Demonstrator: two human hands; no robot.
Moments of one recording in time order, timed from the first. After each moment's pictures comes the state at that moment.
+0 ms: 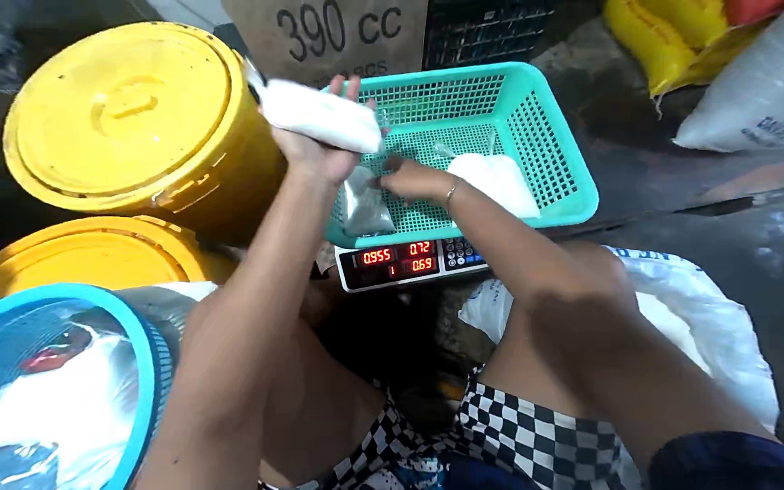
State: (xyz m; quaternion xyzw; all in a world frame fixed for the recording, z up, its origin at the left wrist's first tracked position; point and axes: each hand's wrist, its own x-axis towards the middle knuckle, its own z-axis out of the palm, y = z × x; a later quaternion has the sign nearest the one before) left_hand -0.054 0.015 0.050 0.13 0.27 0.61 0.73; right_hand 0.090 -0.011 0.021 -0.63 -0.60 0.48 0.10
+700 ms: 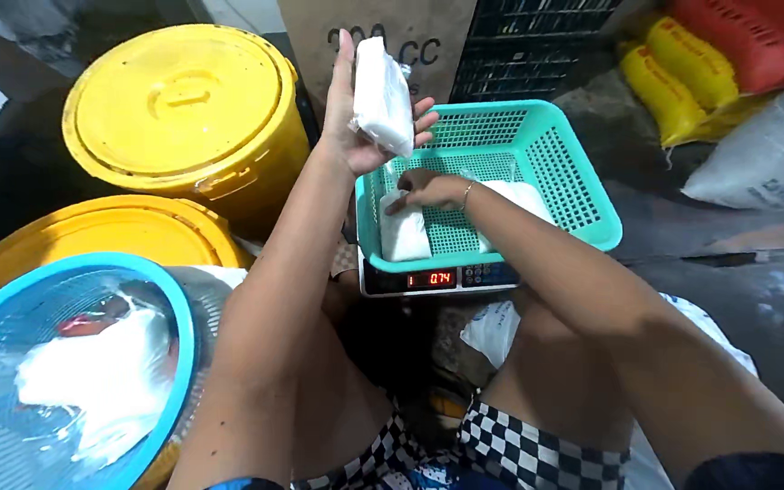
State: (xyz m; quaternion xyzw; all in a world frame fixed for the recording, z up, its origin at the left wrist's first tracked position) left_hand -0.088 0.020 0.093 0.27 0.25 0.44 0.82; right_hand 0.073 0.019 0.010 -0.55 -0.71 0.45 0.01
